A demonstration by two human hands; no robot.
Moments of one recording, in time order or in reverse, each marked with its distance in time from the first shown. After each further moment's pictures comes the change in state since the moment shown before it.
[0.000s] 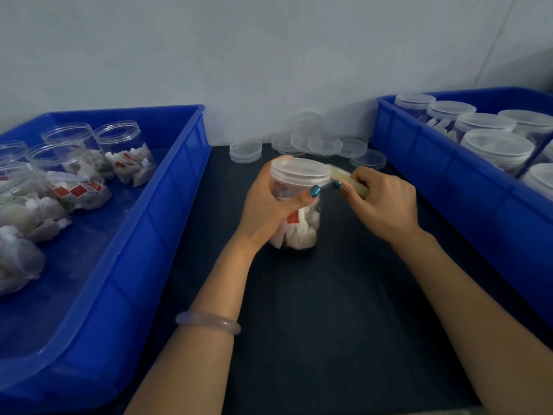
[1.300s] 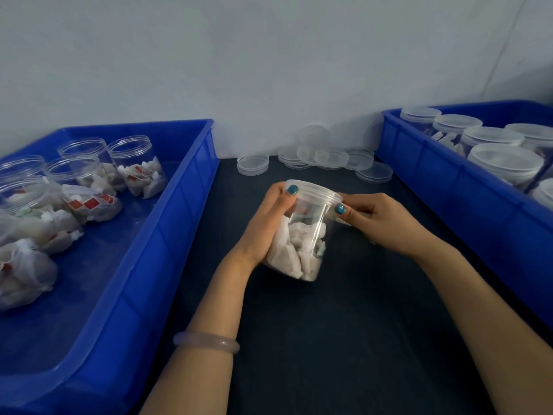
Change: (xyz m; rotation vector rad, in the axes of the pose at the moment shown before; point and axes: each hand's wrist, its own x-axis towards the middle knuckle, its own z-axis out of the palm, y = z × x) left_hand -0.008 0.008 -0.012 -0.090 -0.110 -0.196; right_hand -0.001 -0.016 -0.026 0.407 -0.500 0.028
